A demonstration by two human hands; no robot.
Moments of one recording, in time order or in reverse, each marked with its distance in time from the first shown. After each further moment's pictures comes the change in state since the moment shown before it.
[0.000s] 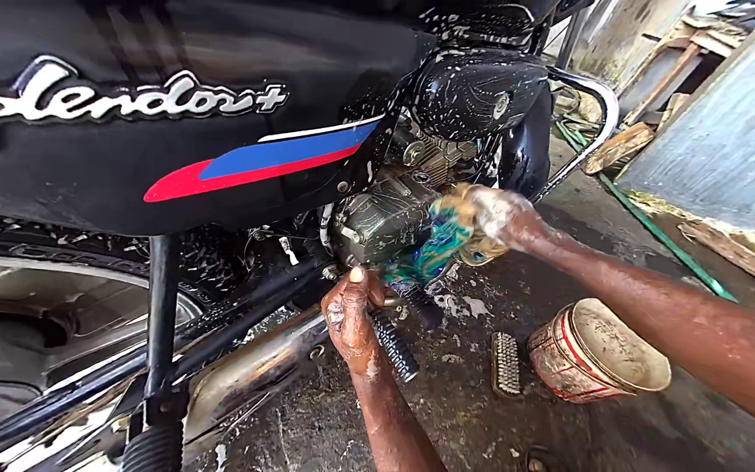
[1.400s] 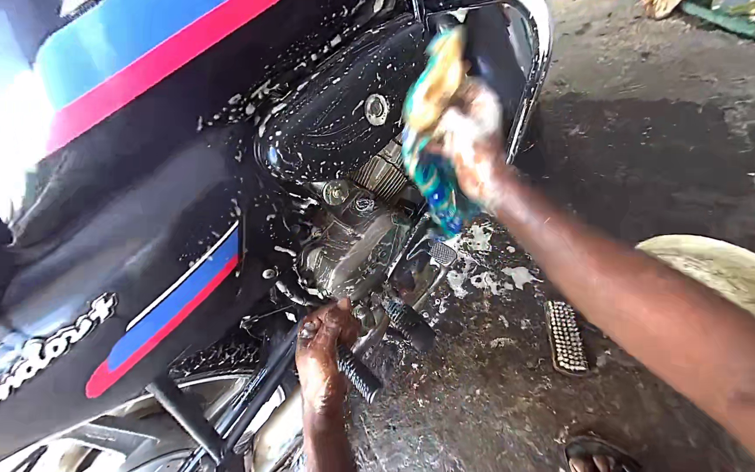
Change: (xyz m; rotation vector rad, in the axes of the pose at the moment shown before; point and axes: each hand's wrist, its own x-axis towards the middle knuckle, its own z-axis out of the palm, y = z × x) left_hand 0.034 0.009 0.044 0.518 -0.299 -0.394; right_hand 0.054 0.049 -0.024 1.468 0.884 0.215
